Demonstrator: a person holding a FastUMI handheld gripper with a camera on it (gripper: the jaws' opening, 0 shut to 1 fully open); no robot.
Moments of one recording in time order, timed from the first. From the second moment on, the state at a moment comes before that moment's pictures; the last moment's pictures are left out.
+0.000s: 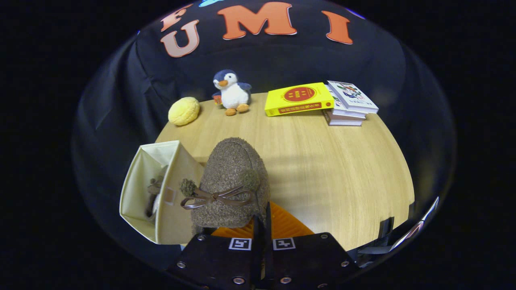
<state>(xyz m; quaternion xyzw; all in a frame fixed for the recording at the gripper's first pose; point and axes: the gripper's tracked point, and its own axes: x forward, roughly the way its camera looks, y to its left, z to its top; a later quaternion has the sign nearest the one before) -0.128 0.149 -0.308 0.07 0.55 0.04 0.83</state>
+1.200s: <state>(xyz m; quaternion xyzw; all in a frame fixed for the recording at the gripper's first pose) -0.126 0.346 -0.330 0.08 0.60 0.09 0.79</state>
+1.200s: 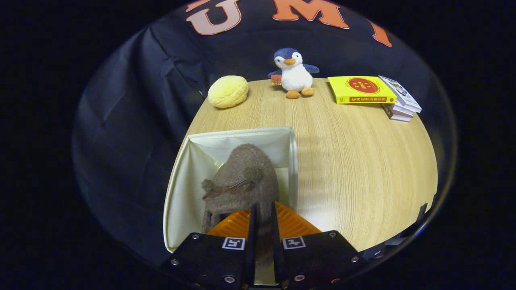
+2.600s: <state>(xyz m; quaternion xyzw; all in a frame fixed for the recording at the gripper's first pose) -0.025 0.047 -0.103 0.06 0.21 0.03 0.97</state>
